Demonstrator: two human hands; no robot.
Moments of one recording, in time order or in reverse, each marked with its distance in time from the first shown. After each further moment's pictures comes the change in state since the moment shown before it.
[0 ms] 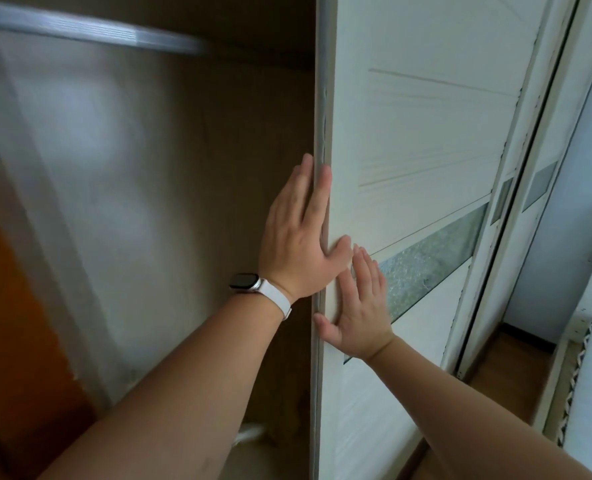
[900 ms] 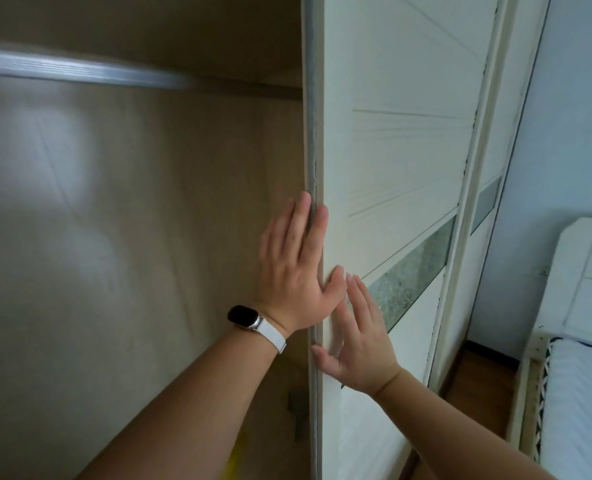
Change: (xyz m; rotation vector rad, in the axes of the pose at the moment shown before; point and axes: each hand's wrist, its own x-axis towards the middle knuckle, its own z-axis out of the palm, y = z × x) left_hand 0.112 0.058 0.243 -0.014 0.116 0.149; right_hand 0.013 0.252 0.002 -0.032 -0.173 0.057
